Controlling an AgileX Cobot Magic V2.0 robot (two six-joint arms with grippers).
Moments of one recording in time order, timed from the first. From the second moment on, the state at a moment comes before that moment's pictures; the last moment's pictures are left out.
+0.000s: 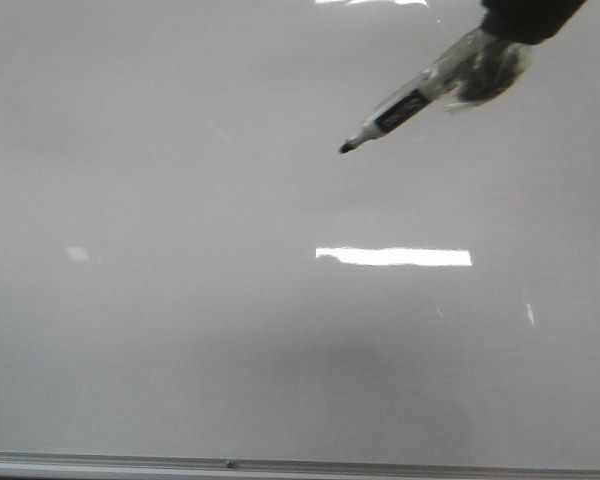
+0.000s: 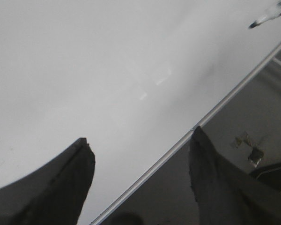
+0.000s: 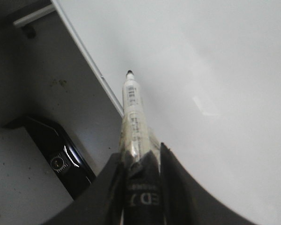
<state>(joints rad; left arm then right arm) -0.50 0.97 -1.08 -0.08 0.96 0.32 0.56 1.15 -1.18 0.12 1.03 -0.34</state>
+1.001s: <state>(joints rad) -0.44 0.87 -0.98 -0.10 0.90 0.27 0.17 0.89 -0.69 0.60 0.44 -0.53</state>
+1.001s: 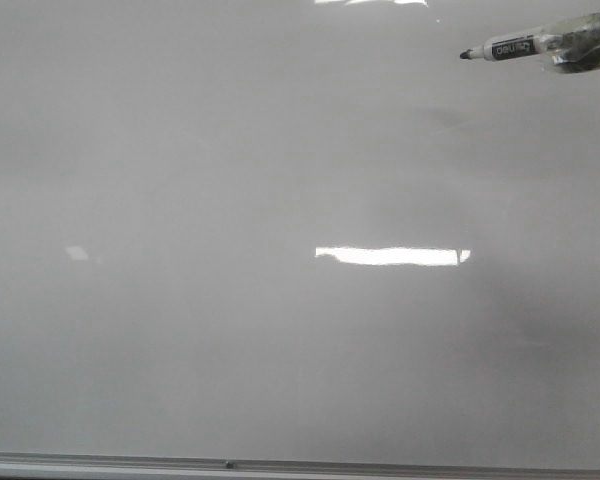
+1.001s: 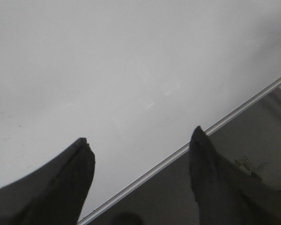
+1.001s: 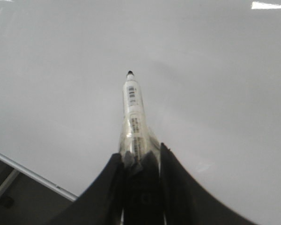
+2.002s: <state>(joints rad) -0.44 0.87 -0.98 -0.10 0.87 0.27 0.24 1.25 -0.89 0.61 0.34 -0.60</state>
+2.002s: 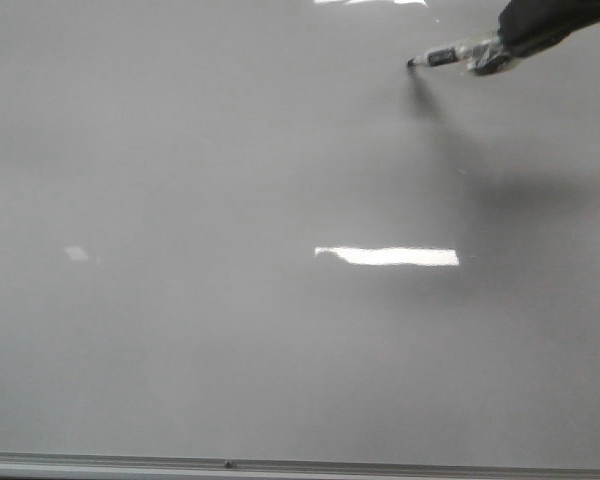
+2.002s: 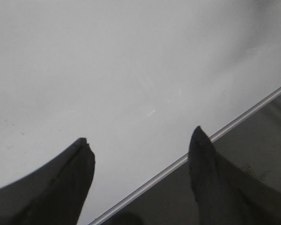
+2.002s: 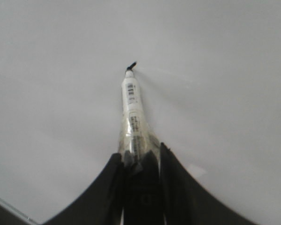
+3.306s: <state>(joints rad) -0.44 0.87 -0.98 -0.10 0.87 0.27 0.13 1.18 -0.89 0.58 0.37 -0.66</state>
